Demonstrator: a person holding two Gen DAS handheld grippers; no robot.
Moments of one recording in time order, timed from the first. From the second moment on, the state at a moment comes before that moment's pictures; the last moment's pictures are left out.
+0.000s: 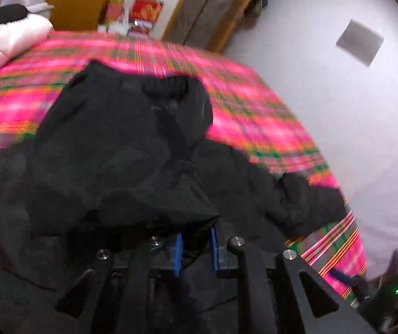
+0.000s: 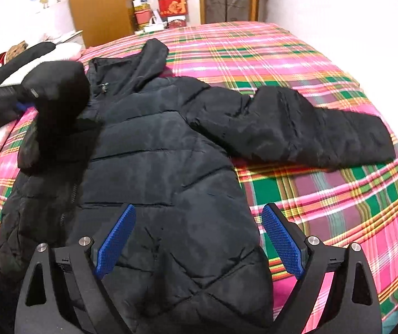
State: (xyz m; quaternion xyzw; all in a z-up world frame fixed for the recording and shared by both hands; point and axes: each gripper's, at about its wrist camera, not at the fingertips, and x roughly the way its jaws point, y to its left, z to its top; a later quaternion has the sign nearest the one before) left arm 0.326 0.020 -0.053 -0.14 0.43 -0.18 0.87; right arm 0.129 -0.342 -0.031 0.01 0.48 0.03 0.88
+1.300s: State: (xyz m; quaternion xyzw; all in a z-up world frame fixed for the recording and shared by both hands) left arm 0.326 0.191 -0.129 -0.21 0.49 0.02 0.85; right arm 0.295 -0.235 -0.098 -0.06 0.51 0.09 0.85
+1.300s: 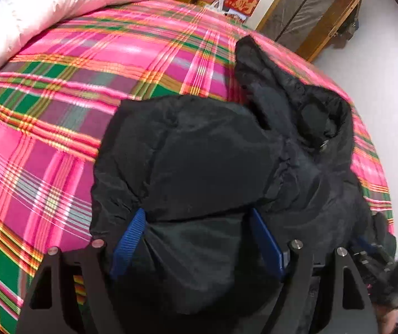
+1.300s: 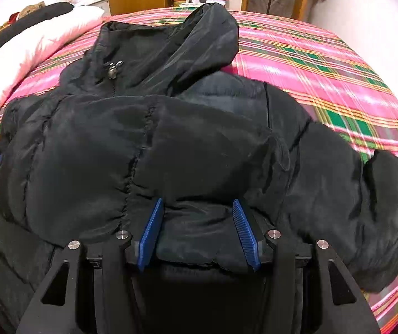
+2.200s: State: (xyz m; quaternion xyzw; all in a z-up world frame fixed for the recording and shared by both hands) left arm 0.248 0.055 -0.042 -0.08 0.44 -0.08 0.89; right arm 0.198 -0.523 -0.053 0.17 0.50 -0.09 0.84
